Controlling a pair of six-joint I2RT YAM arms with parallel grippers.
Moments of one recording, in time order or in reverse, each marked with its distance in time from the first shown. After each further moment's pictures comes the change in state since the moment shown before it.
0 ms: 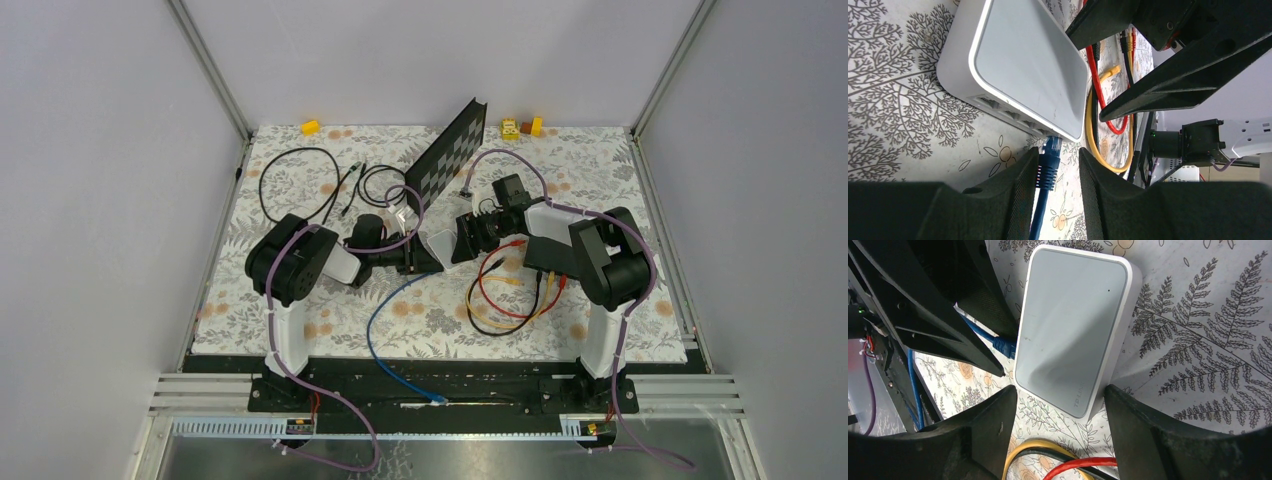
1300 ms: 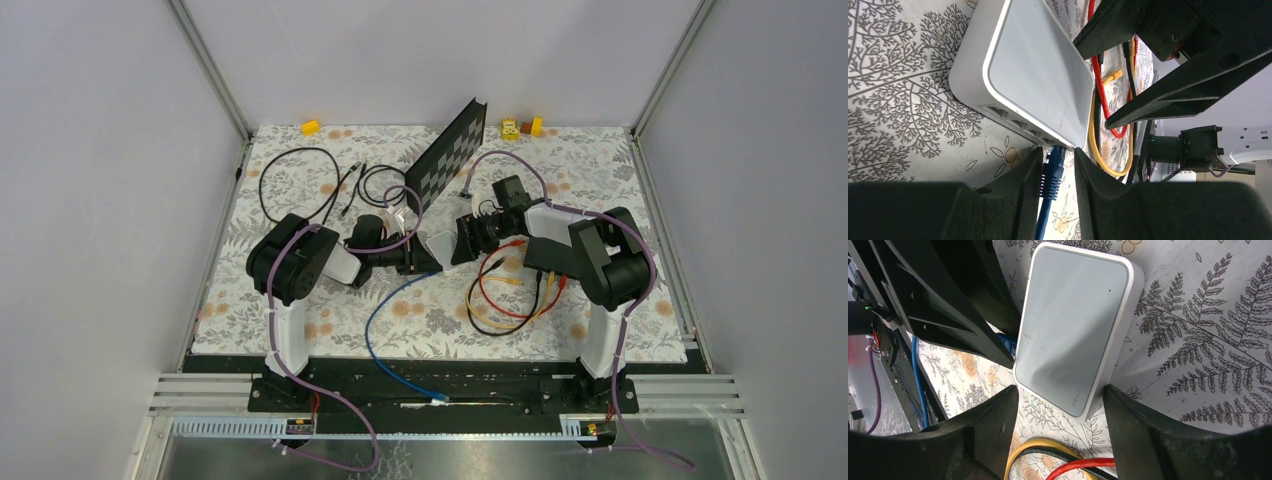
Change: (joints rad) left arm 0.000 0.008 -0.005 0.020 -0.019 -0.032; right arm 0.000 0.000 -0.009 0.004 -0.021 0.000
